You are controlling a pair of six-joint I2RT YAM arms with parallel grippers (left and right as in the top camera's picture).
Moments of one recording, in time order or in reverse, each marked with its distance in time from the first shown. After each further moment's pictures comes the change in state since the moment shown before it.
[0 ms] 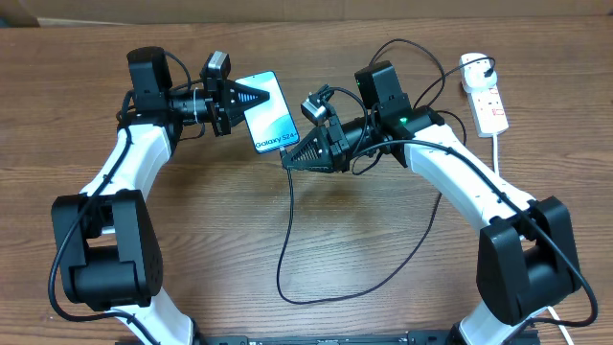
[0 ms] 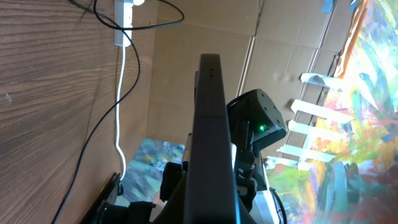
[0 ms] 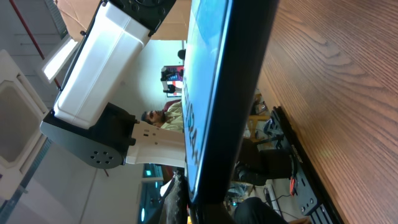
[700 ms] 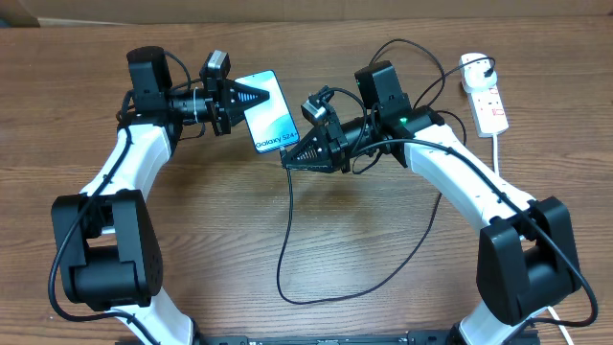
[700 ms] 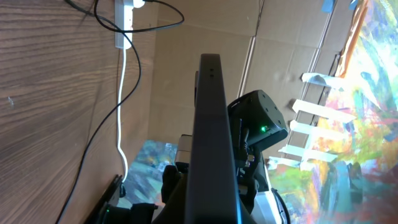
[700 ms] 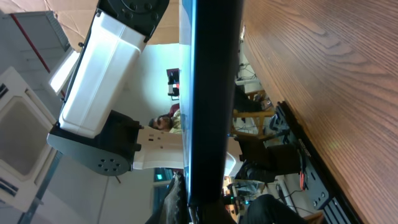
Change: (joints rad) left arm 0.000 0.000 0.000 0.008 -0.006 0.006; right arm 0.000 0.000 0.000 0.006 0.008 0.094
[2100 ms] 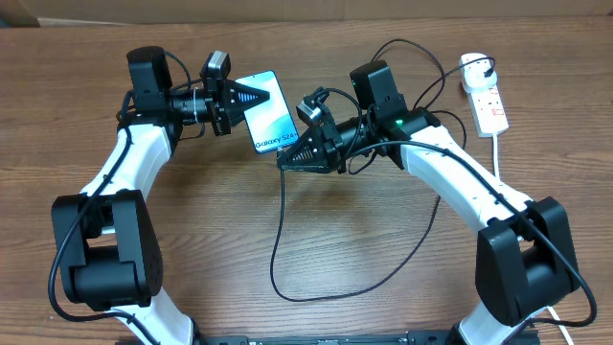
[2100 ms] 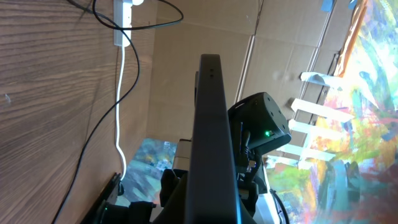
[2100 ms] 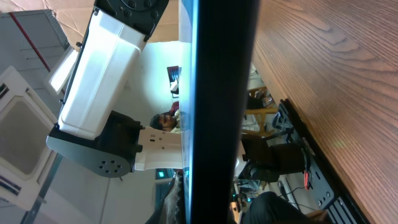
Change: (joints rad) left arm 0.000 0.000 0.000 0.000 0.008 -0.009; right arm 0.020 0.000 0.000 0.047 0.002 0.051
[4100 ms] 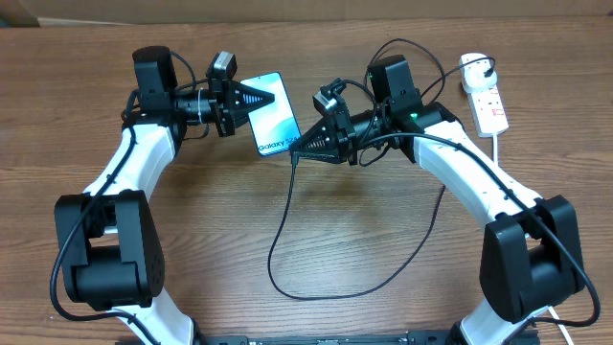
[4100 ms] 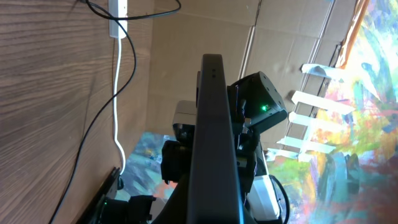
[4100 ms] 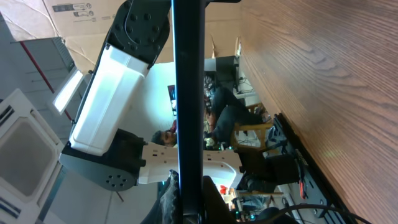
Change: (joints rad) left arm -0.011 0.000 0.000 0.003 0.016 0.002; right arm -0.068 0.000 0.000 -0.013 0.018 0.008
